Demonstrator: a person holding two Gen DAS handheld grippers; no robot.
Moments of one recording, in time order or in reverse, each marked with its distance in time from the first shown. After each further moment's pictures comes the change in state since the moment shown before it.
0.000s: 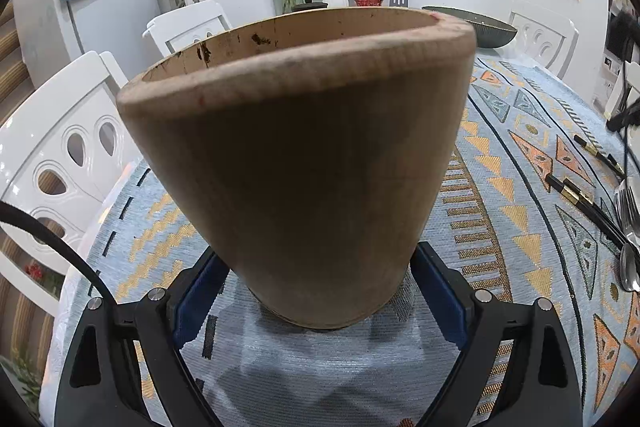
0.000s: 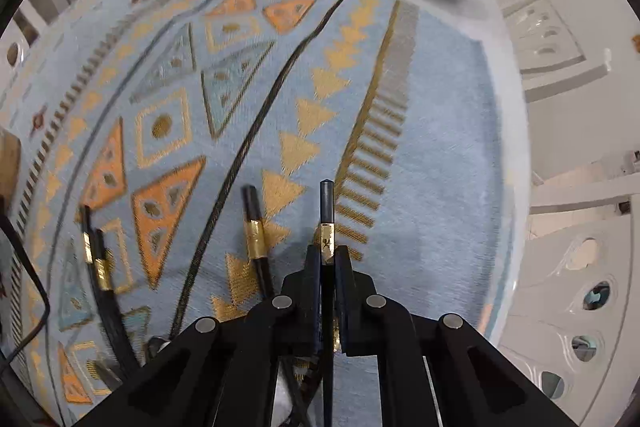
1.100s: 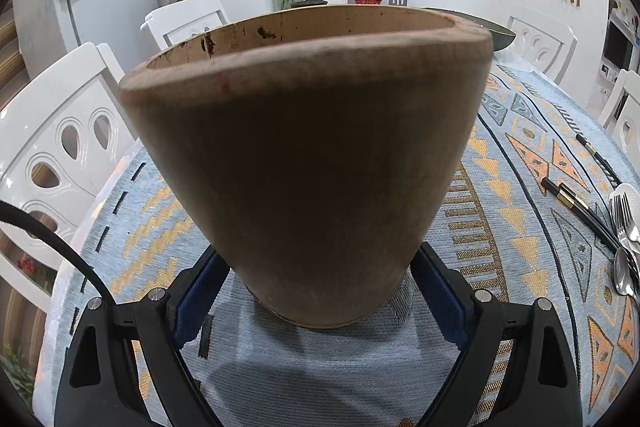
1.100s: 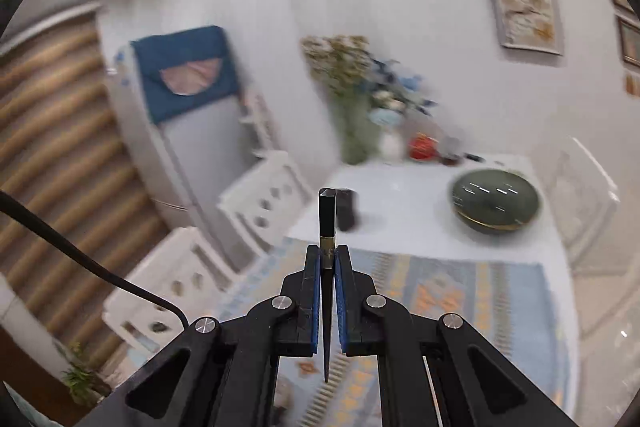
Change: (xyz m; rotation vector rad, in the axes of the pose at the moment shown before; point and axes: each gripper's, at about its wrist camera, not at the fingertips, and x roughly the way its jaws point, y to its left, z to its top) left arm 0.000 0.003 -0.003 -0.017 0.005 -0.023; right arm -0.292 0.131 0.052 0.111 -0.777 0.424
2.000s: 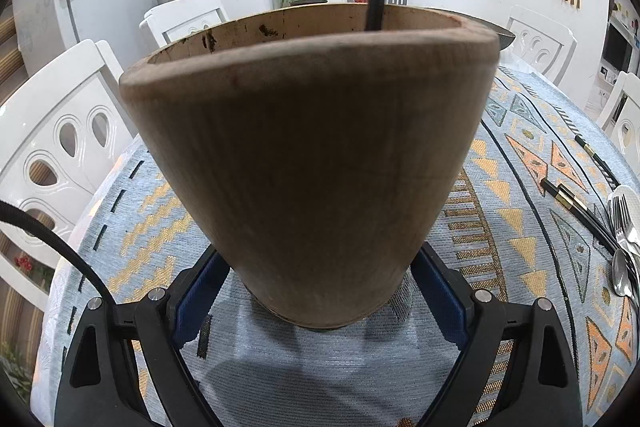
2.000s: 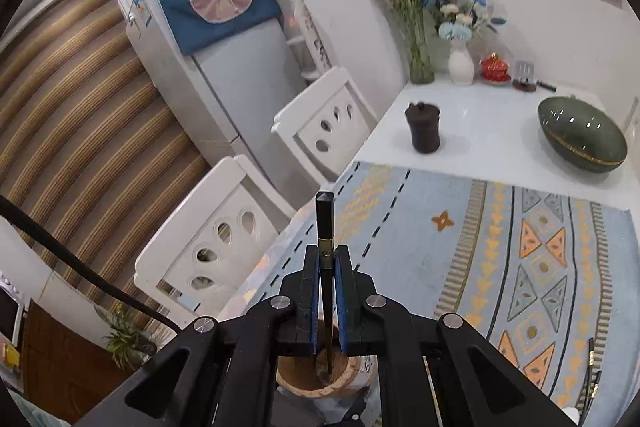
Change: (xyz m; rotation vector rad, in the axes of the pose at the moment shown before) left arm 0.000 -0.001 -0.002 -0.004 0.004 -0.006; right arm 0.115 0.052 -0.059 0.065 0.293 0.124
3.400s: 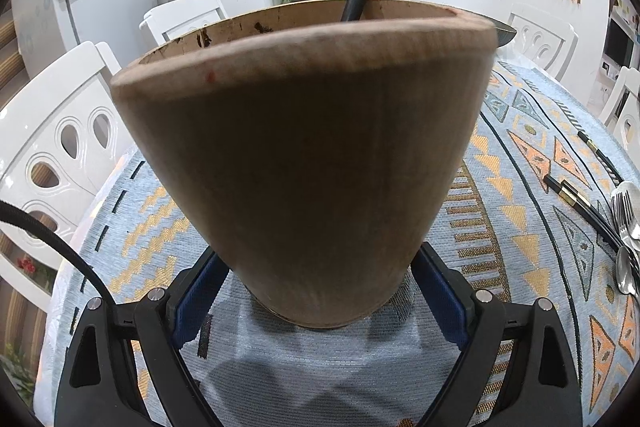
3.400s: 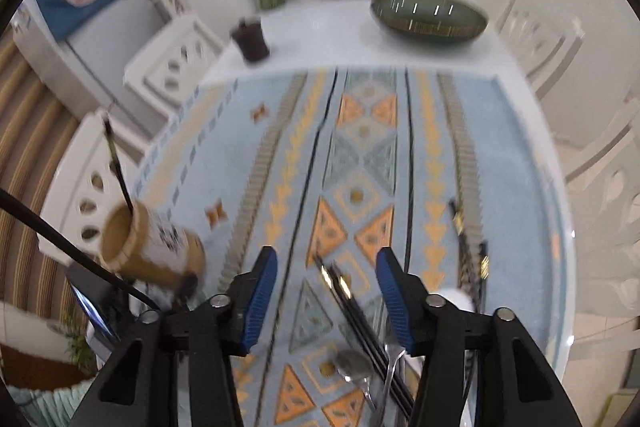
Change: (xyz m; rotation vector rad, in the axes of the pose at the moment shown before) left arm 0.001 0.002 0.001 0.004 0.005 0.004; right arm -0.054 -0.160 -0.108 0.206 0.260 -0.325
